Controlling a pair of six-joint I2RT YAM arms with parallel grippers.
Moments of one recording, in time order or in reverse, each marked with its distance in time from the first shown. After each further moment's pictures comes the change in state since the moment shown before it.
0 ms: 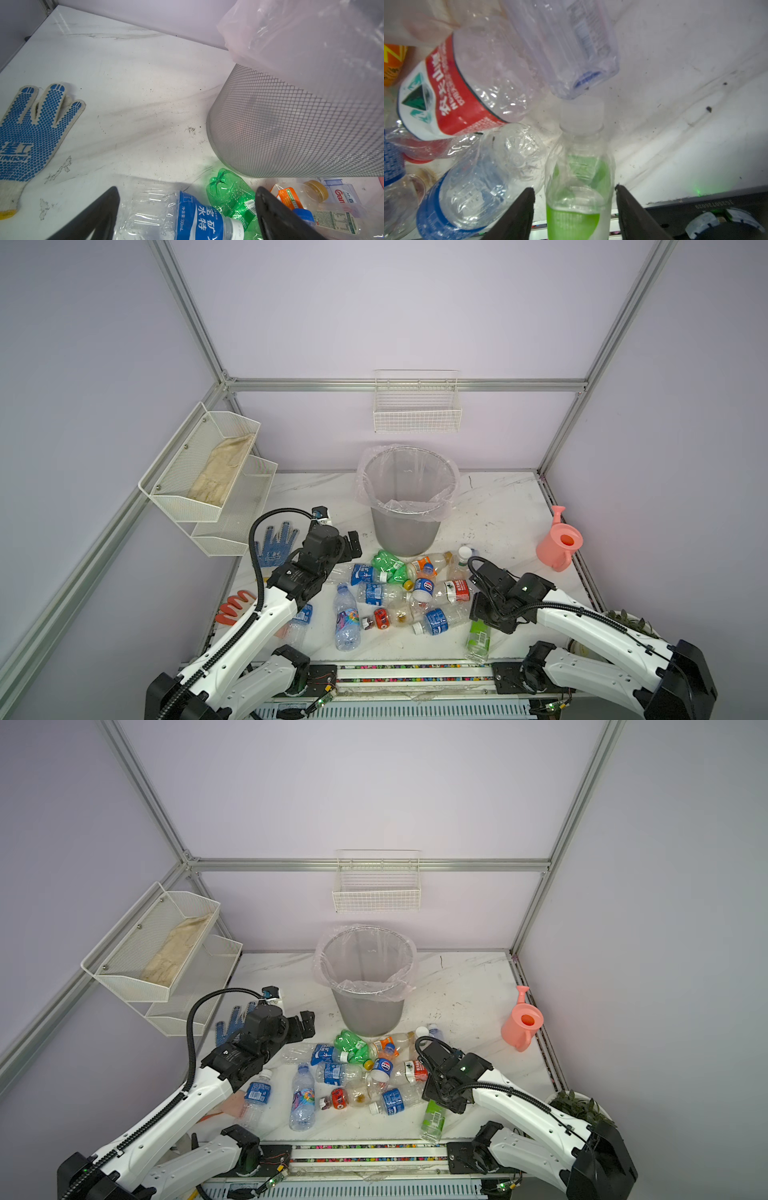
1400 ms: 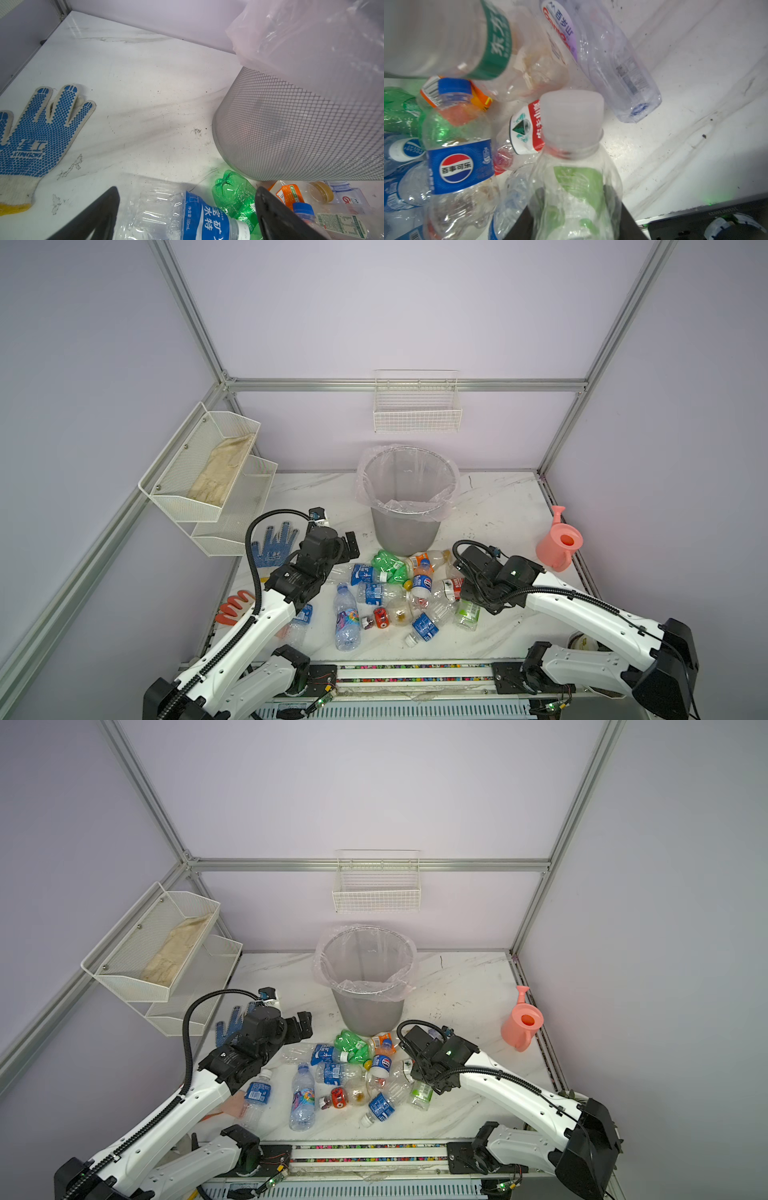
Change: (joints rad) left arm 0.000 -0.020 -0.006 -0.014 -0.036 0.000; right arm 0.072 0.132 0.288 -0.052 0.193 0.081
